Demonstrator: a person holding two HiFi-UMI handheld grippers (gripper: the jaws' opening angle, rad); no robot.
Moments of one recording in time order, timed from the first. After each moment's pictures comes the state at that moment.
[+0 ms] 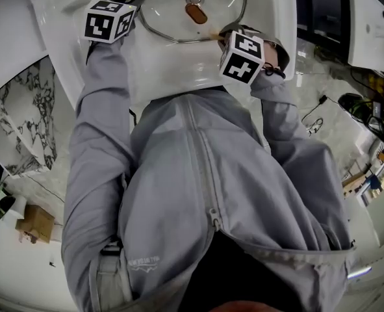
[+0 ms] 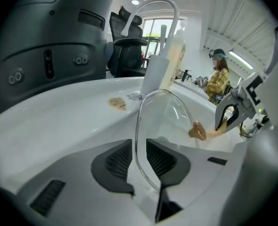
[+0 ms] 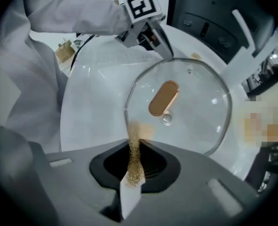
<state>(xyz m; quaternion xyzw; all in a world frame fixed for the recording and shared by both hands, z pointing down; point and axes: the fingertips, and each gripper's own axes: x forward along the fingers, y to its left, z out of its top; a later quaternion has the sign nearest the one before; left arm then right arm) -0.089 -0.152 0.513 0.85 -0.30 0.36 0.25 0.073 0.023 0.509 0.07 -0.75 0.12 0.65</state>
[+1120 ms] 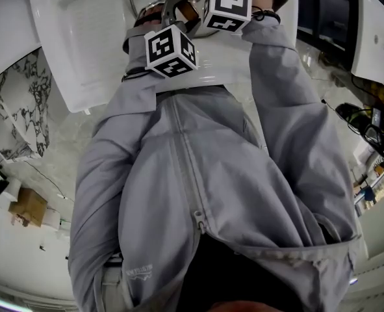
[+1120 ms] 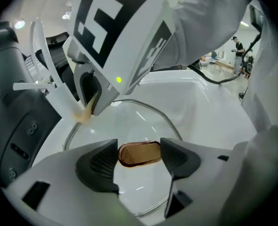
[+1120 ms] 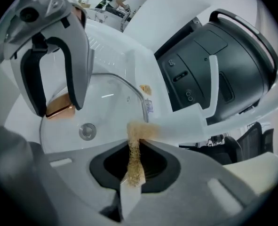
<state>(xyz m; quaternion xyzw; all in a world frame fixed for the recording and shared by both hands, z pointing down) 0.053 -0.061 0.499 0.86 -0.20 0.47 -0.02 0.059 -0.172 0.479 0.18 -0.74 -0.24 0.60</state>
